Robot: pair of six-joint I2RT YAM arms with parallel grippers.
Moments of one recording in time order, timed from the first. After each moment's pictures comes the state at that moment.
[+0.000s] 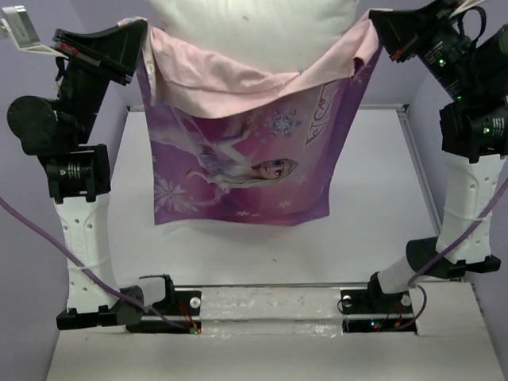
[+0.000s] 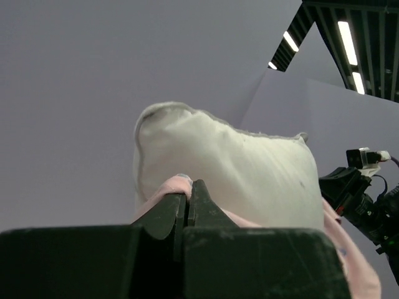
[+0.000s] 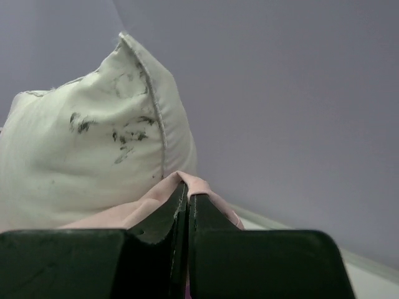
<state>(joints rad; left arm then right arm) 0.05 1.09 1.66 0.15 0.49 -0.90 0.13 1.43 2.26 -0.42 -0.46 0.49</state>
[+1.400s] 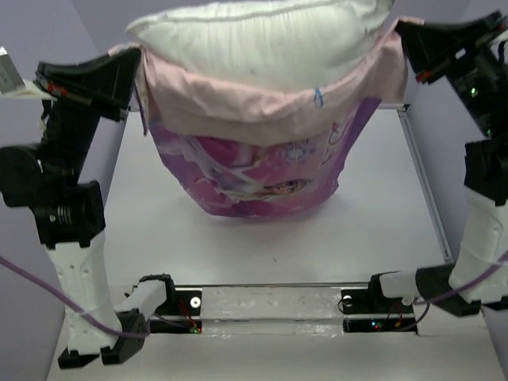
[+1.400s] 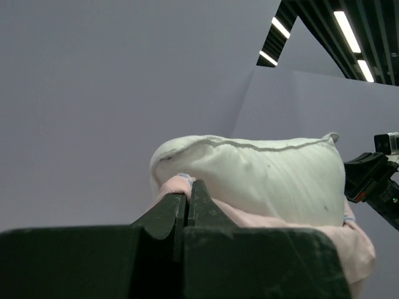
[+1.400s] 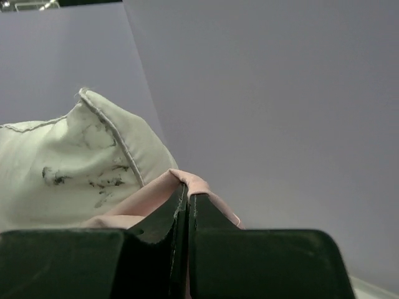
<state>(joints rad) 0.06 0.95 1.69 0.03 0.49 -0.81 0.13 1.23 2.16 -0.38 -0.42 0.45</state>
